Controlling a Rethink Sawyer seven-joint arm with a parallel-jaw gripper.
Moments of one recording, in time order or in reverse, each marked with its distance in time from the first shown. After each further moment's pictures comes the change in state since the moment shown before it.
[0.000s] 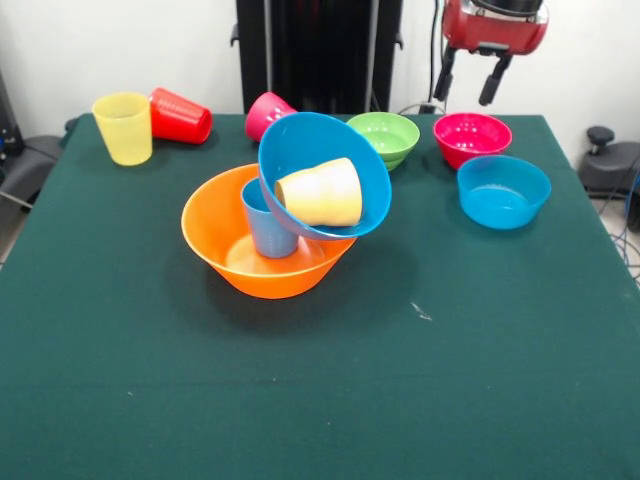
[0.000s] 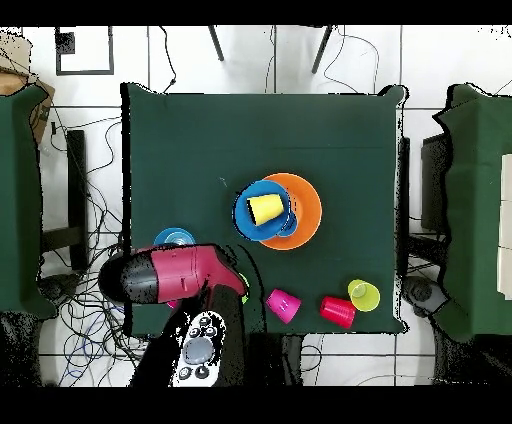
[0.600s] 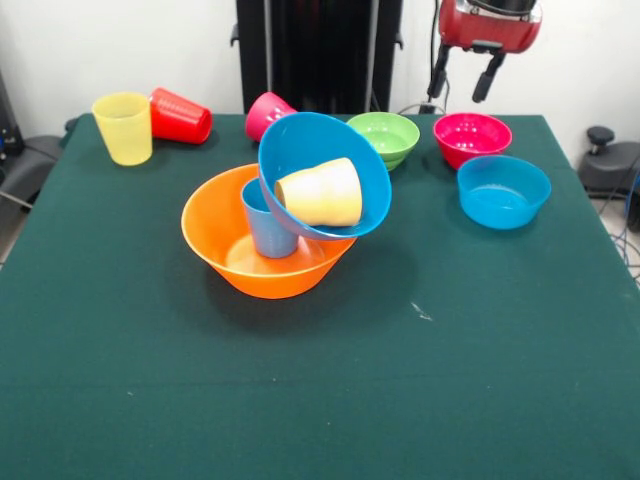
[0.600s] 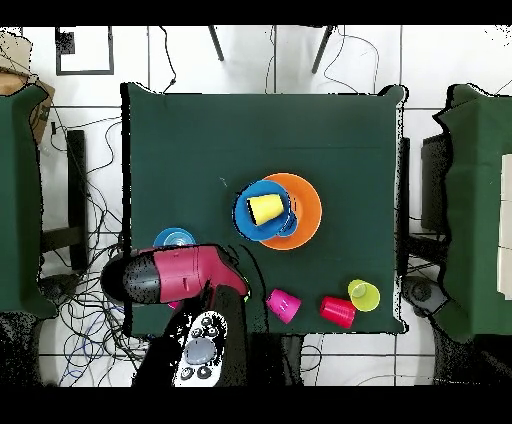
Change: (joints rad) arm -0.005 0.000 -0.003 0.000 -0.014 0.027 0.000
